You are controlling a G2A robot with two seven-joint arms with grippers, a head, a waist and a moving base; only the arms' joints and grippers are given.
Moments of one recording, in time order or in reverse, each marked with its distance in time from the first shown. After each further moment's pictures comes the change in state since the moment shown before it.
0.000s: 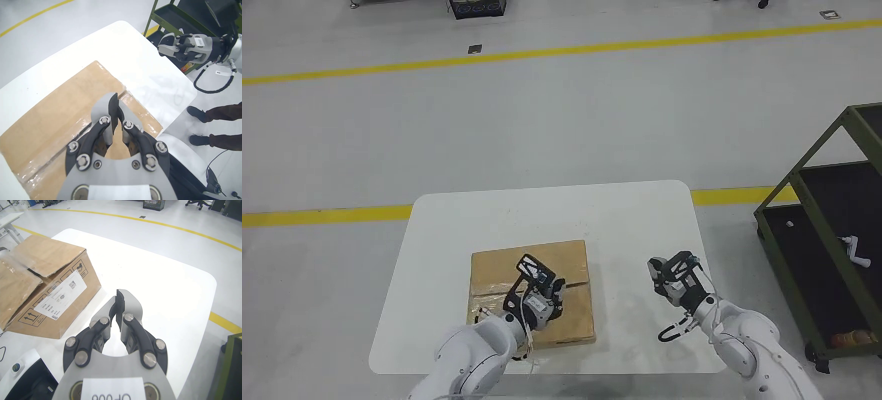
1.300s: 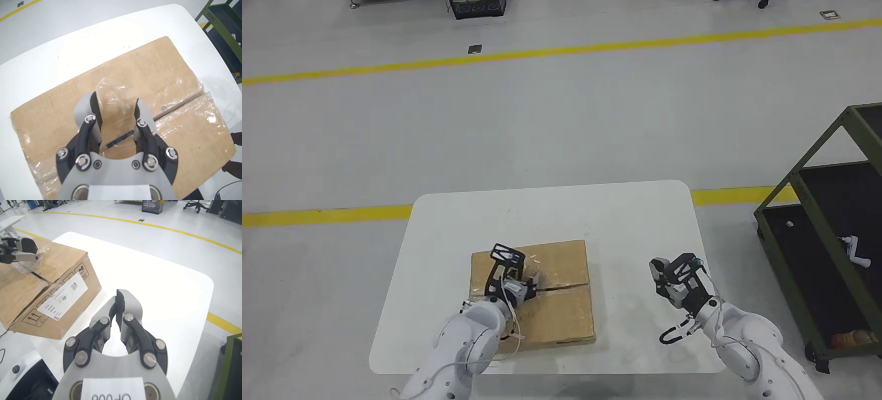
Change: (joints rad) left arm -0.102 -0.021 -0.041 0.279 0.021 0.186 0.080; right arm -0.031 0.004 0.017 -0.028 -0.002 0.002 -0.018
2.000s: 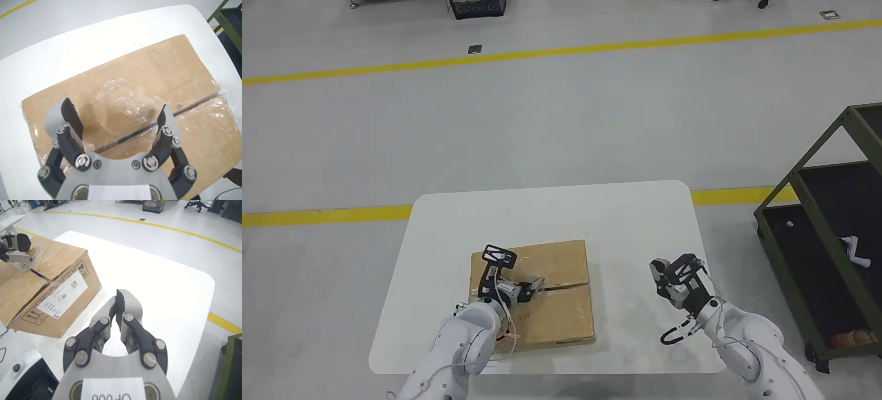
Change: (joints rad) left arm 0.015 0.002 -0.022 -0.006 0.016 0.043 -0.005; right arm 0.002 0.002 0.002 0.010 -0.001 -0.012 -0.004
